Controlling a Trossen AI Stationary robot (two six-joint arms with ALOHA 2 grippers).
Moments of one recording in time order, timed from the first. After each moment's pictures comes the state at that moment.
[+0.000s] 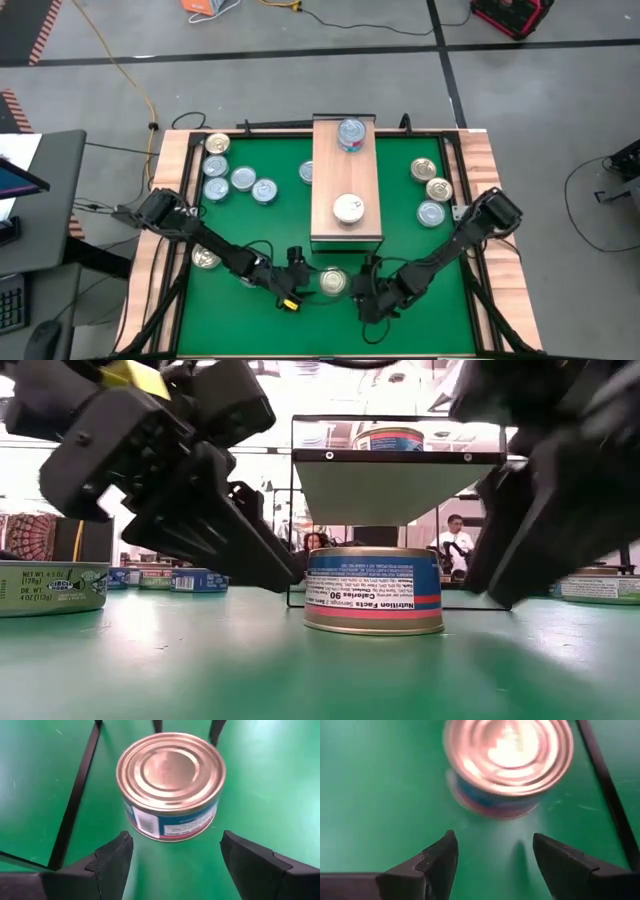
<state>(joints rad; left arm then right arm) -0.49 1.87 0.89 0.35 -0.39 -0.26 0.62 1.87 1.06 -0.28 0.46 0.66</state>
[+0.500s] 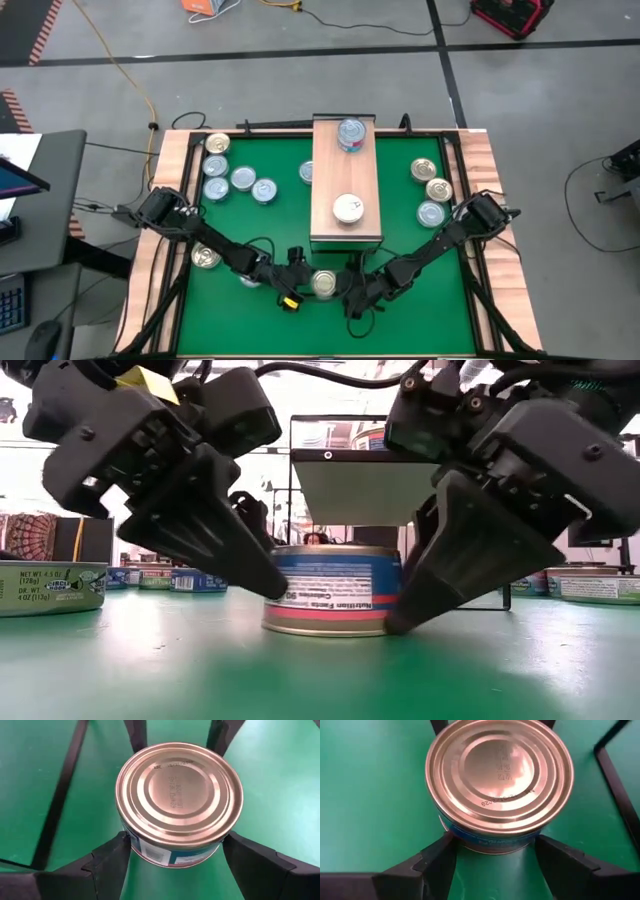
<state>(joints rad) -0.46 1.87 0.89 0.34 -0.31 -0.28 0.53 1.96 1.06 0.01 0.43 0.48</state>
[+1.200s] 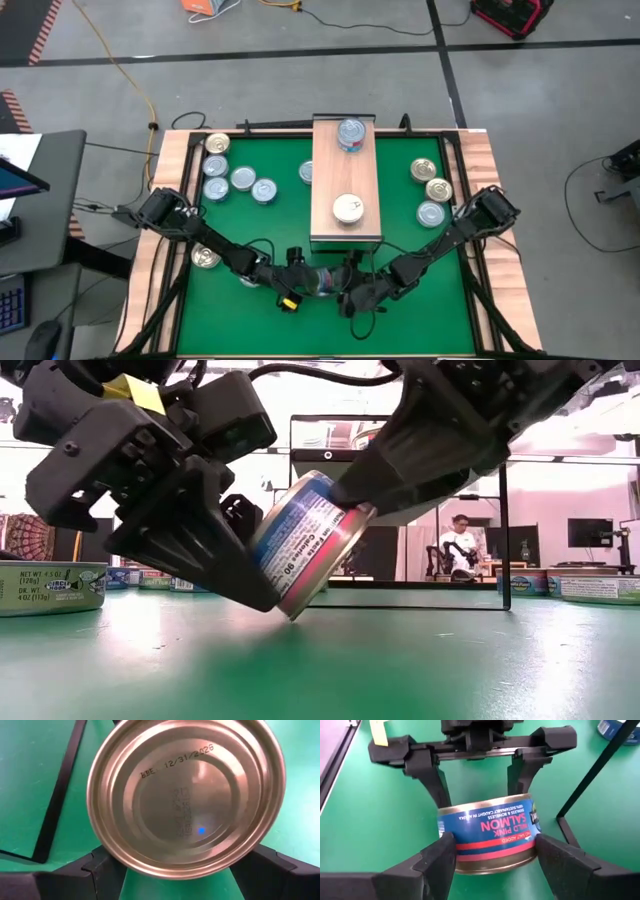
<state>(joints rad) -0.46 1.87 0.89 0.34 -0.34 -0.27 0.54 1.88 1.07 0.11 0.58 0.46</state>
